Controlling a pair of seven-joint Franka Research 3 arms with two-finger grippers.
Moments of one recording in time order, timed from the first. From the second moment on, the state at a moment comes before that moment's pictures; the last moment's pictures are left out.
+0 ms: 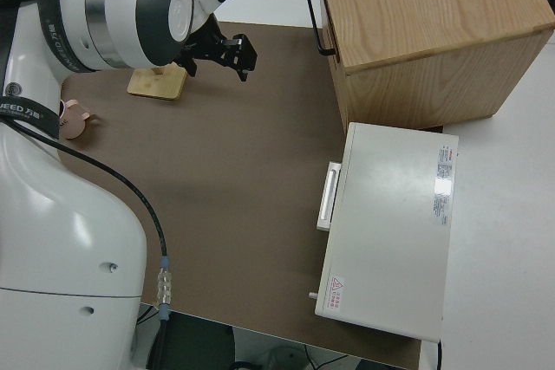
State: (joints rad) left arm 0.69 0.19 -0.12 -1.55 -0.14 2.01 0.65; right arm -0.02 0.07 0.11 -1.45 0.00 1.57 0.11
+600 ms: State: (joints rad) left arm 0.65 0.09 -0.18 -1.55 -0.05 1.72 0.42; right arm -0.02 0.07 0.11 -1.45 0.00 1.57 0.11
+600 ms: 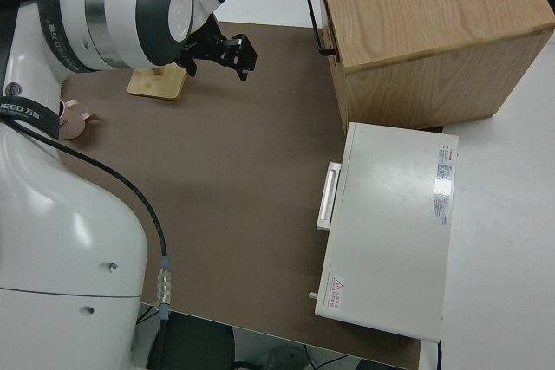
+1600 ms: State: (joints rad) left arm 0.12 0.05 -0.13 -1.56 -0.02 1.57 0.08; right arm -0.02 0.07 0.11 -1.45 0.00 1.57 0.11
